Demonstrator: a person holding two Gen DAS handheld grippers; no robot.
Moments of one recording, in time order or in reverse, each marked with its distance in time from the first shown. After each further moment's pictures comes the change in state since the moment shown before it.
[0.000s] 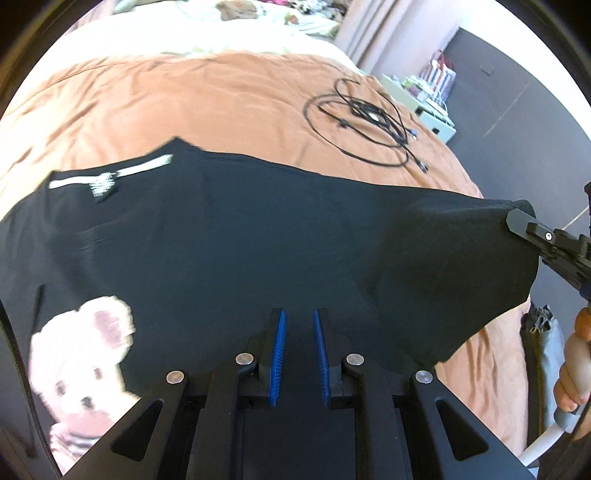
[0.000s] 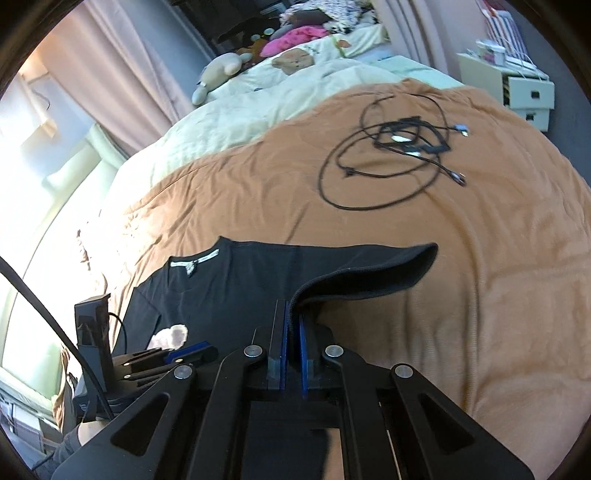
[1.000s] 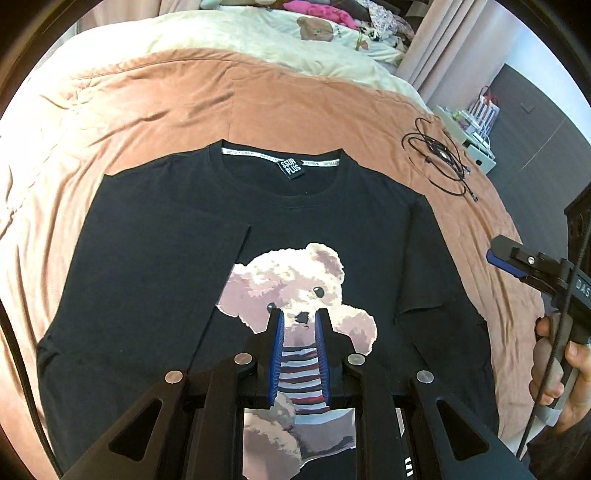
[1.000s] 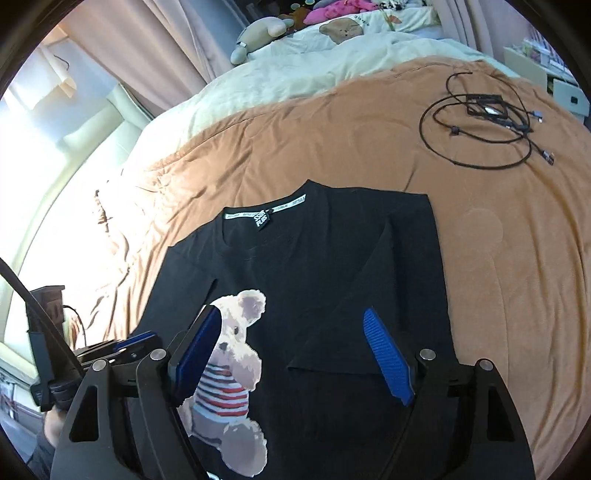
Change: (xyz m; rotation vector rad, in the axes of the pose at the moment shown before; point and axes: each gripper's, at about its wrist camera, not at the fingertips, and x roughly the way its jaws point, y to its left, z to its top) left arm -0.113 0.131 -0.052 -0.120 -0.038 0.119; right arm 0.072 0.101 -0.029 -0.053 0.087 0.045
